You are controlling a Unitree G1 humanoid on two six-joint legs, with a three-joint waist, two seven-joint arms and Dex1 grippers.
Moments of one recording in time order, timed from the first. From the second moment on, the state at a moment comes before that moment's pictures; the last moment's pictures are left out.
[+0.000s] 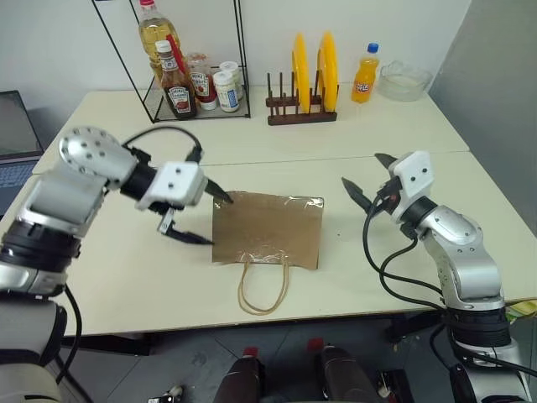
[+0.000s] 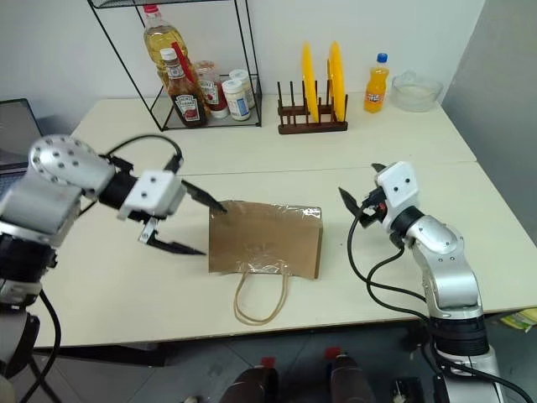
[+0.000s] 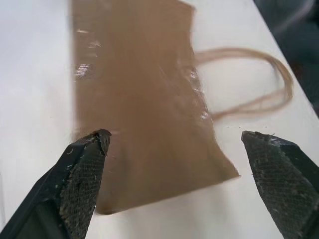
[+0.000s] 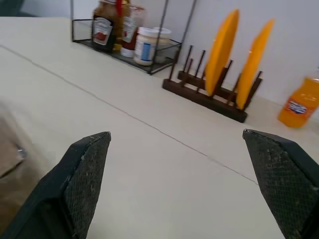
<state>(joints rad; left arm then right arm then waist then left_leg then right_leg) -0.76 1.02 -0.32 0.18 -0.26 -0.09 -1.61 -0.39 -0.43 -0.03 -0.24 0.14 0.36 0.58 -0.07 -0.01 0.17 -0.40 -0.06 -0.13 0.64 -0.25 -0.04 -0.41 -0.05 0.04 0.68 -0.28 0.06</state>
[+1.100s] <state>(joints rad) -0.68 0.52 -0.25 0.15 -0.27 0.22 -1.29 -0.13 -0.67 0.12 -0.09 0.03 -0.35 0.94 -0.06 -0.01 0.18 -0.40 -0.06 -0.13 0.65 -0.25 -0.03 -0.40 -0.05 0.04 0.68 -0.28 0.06</state>
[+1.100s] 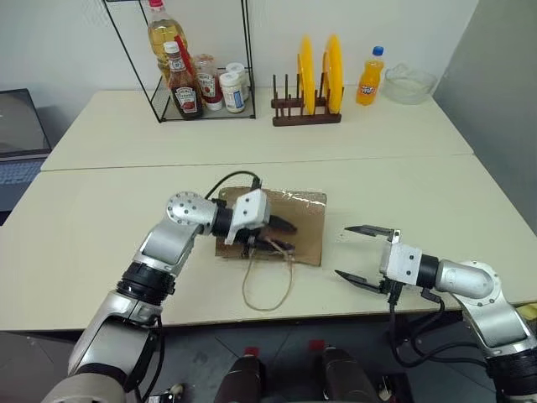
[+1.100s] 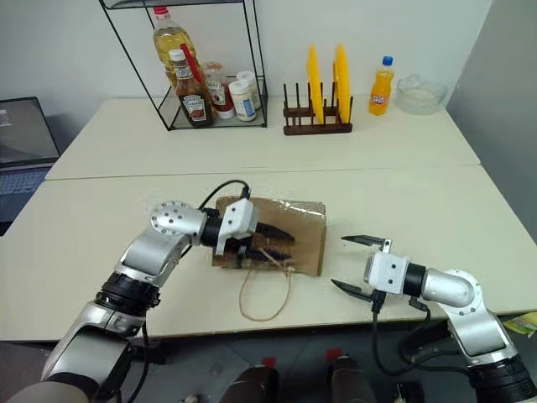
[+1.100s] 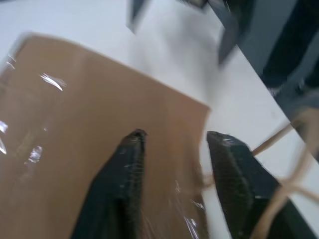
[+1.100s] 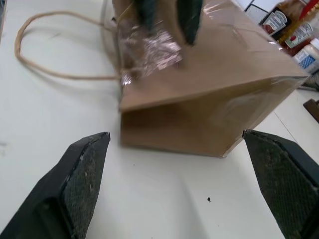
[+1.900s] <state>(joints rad) -0.76 0.43 -0.16 0.15 -0.32 0.54 -1.08 -0.55 -0.44 0.36 0.47 -0.52 -1.19 0.62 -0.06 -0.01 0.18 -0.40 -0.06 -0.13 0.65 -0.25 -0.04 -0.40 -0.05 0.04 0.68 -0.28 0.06</state>
